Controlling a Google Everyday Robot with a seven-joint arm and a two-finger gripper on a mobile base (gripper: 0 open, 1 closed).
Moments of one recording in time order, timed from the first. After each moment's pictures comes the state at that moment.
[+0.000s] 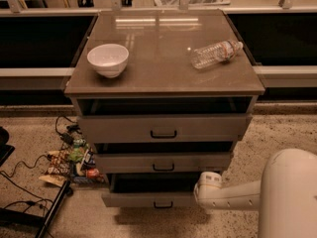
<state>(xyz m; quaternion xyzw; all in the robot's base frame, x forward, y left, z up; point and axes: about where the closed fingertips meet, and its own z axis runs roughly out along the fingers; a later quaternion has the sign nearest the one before) 0.543 -0.197 0.241 -0.66 0.73 -0.12 0.11</state>
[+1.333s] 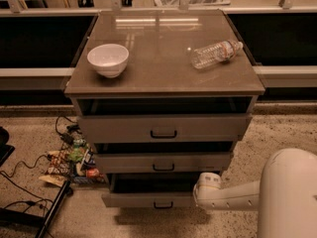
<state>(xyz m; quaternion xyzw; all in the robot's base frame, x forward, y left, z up) 0.536 -0.198 0.241 -0.66 0.73 -0.12 0.11</state>
